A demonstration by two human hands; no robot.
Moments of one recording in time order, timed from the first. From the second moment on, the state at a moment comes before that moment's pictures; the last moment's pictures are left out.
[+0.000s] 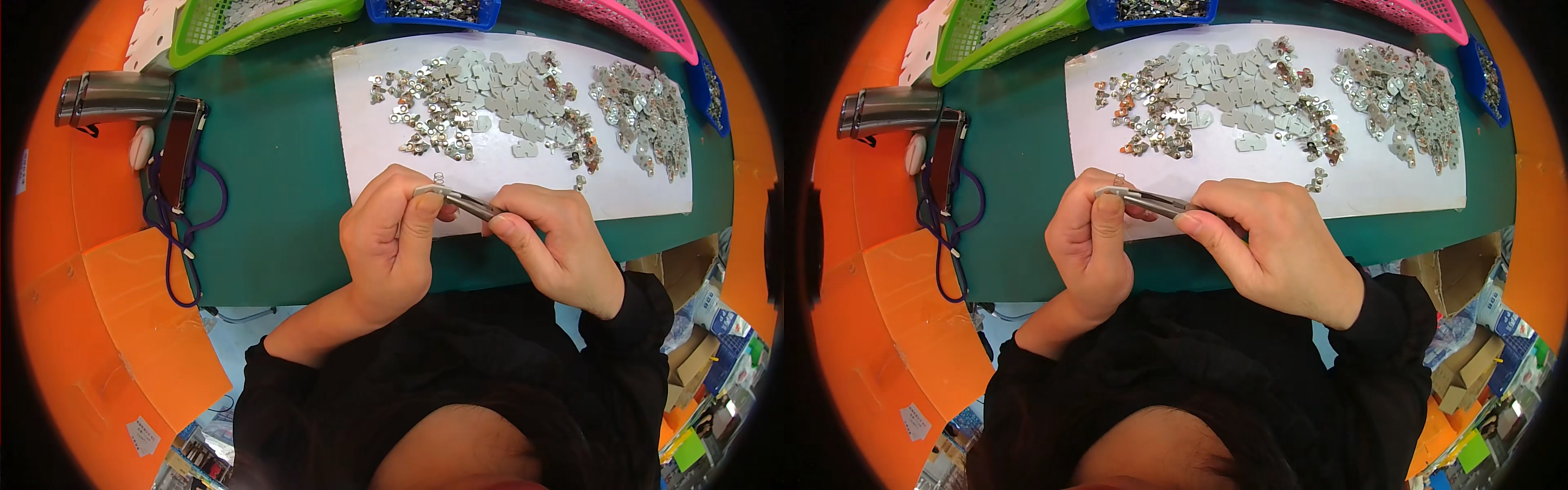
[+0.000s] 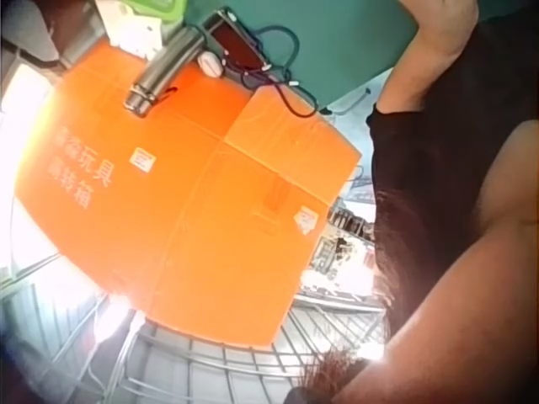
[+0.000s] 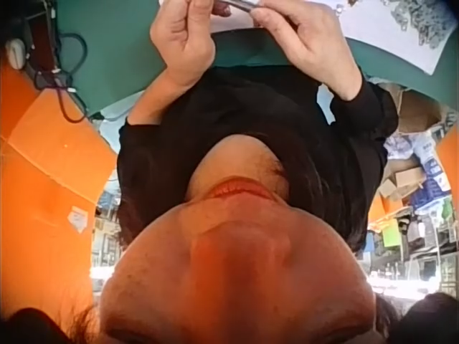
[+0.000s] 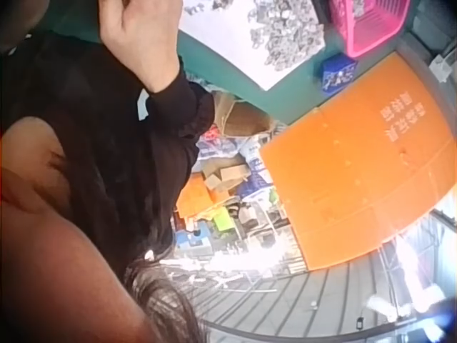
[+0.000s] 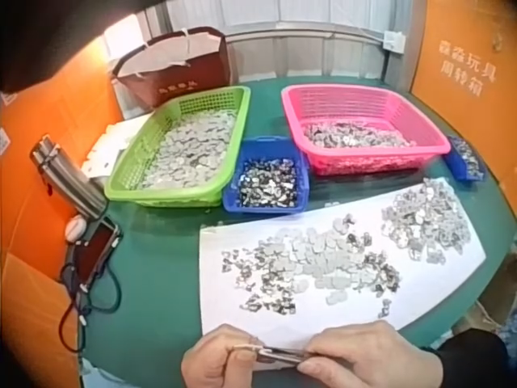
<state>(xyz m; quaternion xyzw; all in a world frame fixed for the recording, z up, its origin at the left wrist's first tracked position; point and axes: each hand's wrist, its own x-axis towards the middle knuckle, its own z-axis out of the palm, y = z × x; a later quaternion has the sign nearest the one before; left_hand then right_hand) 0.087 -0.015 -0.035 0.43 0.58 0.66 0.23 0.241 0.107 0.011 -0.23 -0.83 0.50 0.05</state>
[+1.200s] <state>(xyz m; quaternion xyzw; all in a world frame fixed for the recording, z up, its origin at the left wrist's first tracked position) 0.078 -0.011 -0.019 0.19 0.40 0.61 0.66 0.249 0.116 -0.022 -0.05 -0.89 0.13 0.42</state>
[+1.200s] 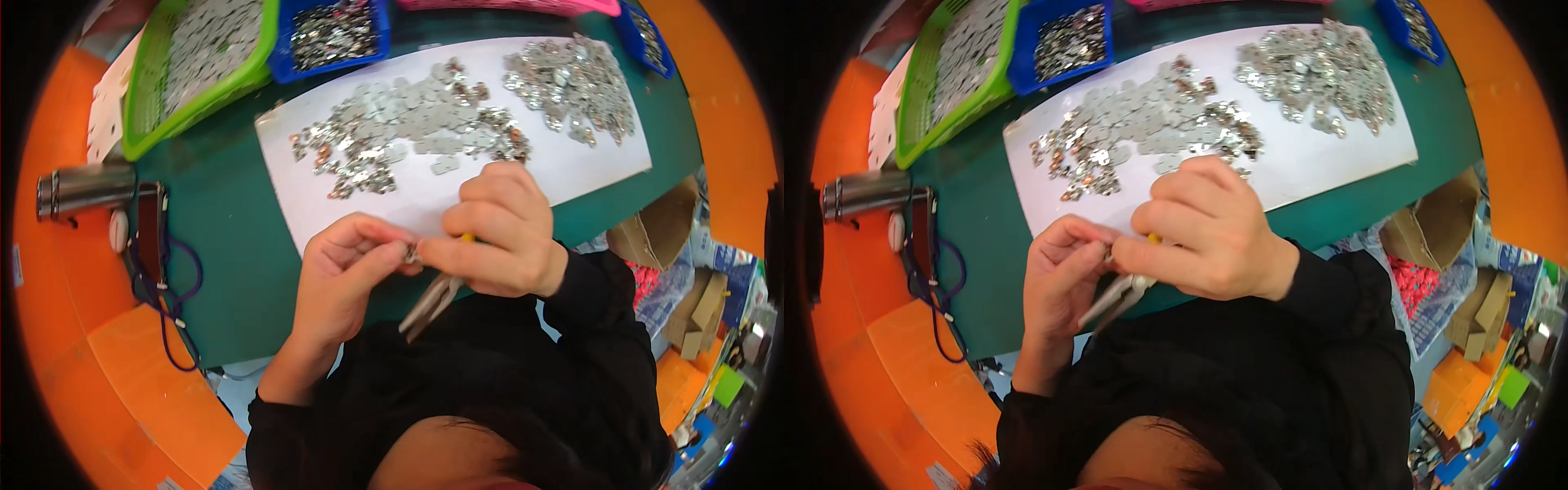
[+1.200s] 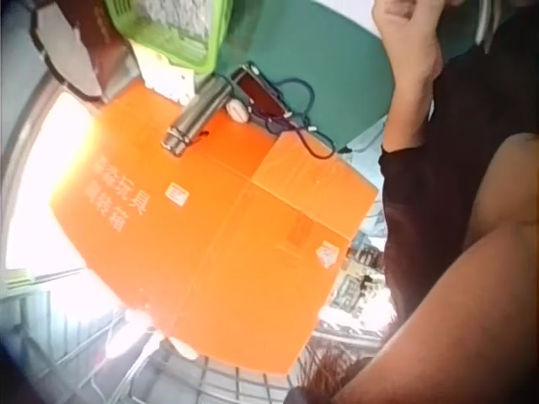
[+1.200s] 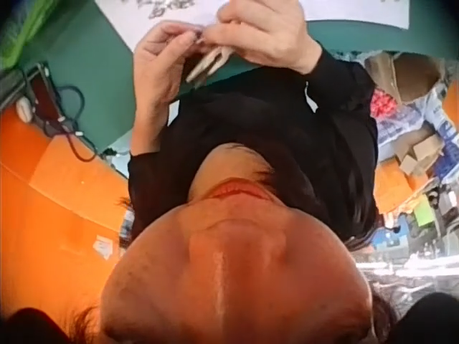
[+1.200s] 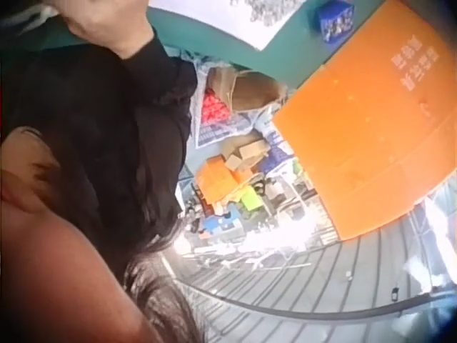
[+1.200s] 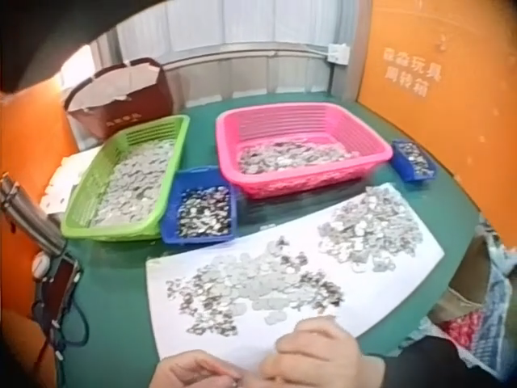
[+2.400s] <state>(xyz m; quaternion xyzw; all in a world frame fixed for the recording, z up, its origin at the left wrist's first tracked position) 0.043 -0.005 -0.028 0.48 0.70 0.48 0.23 0.329 0.151 -0.035 -0.31 -0.72 0.50 0.37</state>
